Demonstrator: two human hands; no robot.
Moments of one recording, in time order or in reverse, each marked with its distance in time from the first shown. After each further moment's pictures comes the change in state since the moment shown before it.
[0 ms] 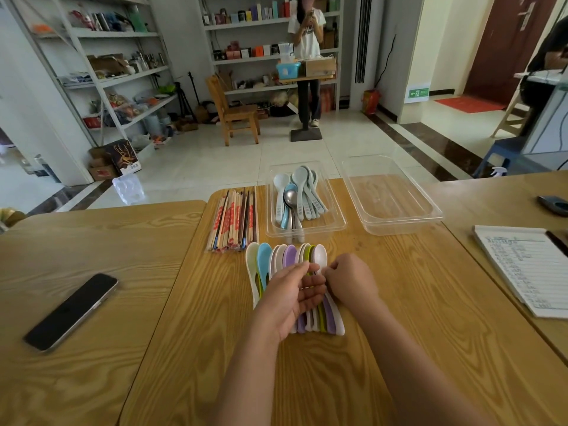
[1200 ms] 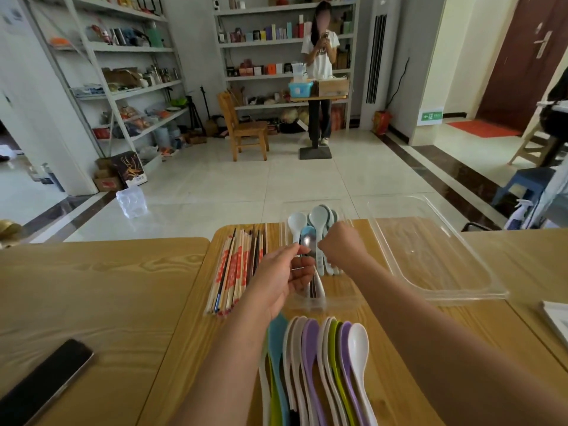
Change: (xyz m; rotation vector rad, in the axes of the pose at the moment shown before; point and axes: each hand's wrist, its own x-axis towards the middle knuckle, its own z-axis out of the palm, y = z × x) left_hand 0.112 0.116 -0.025 0.034 0.056 0.121; right_hand 0.164 -0.124 -0.017 -0.029 -0.009 -0.179
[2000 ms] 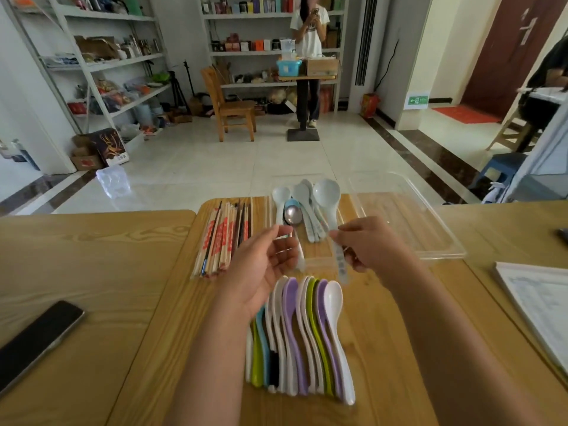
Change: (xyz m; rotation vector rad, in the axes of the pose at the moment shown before) left_hand -0.064 -0.017 -0.001 -0.227 -0.088 0.066; right_hand -0.123 0.035 -0.067 0.470 -0.150 0.093
